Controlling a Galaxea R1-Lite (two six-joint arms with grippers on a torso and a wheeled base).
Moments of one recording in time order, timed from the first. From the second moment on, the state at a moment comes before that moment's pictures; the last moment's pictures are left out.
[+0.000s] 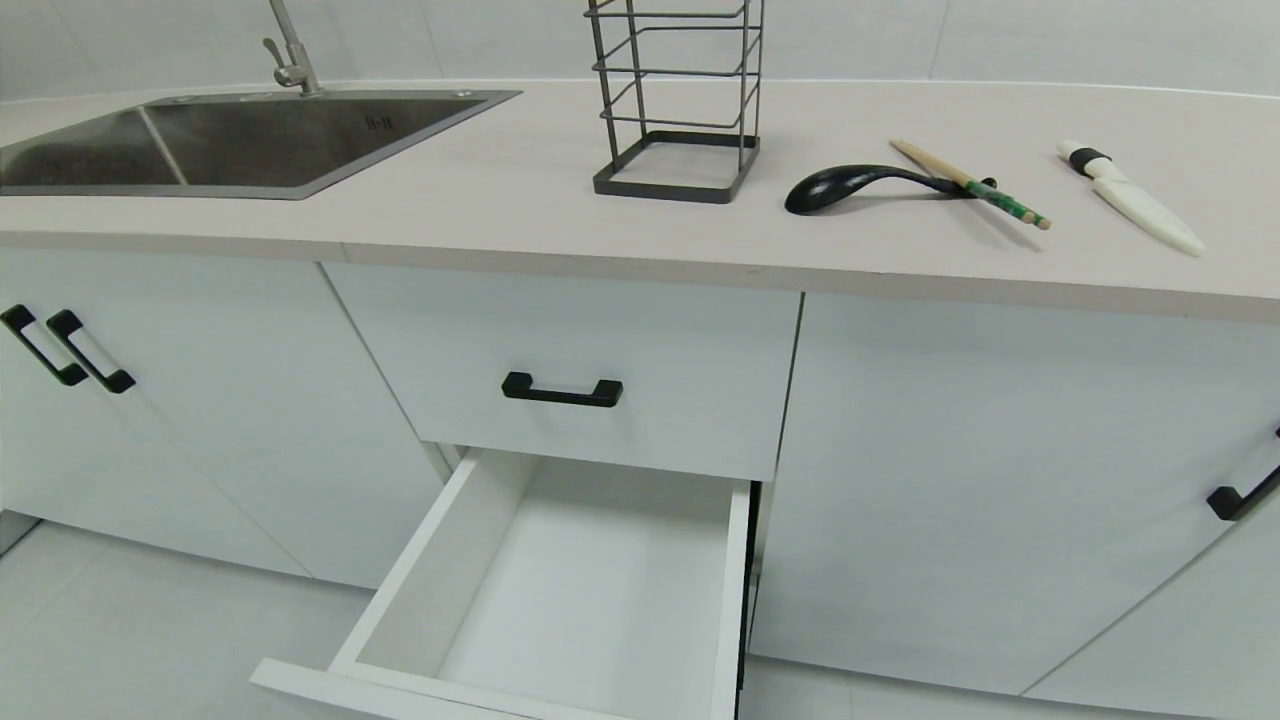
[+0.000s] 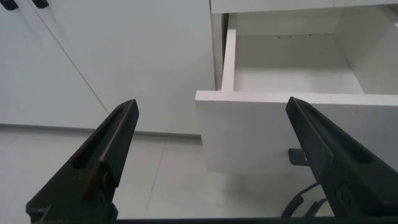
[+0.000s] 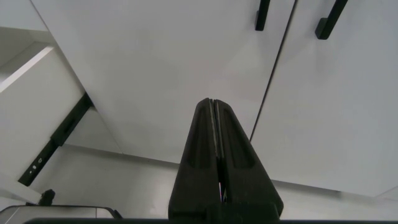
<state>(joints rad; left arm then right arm) 0.00 0.00 0.00 0.00 -0.01 0.08 0.00 0.00 0.00 0.00 0.02 -0.02</state>
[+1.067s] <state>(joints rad) 0.00 0.00 0.00 0.00 0.02 -0.03 0.00 0.00 0.00 0.00 0.01 -0.01</state>
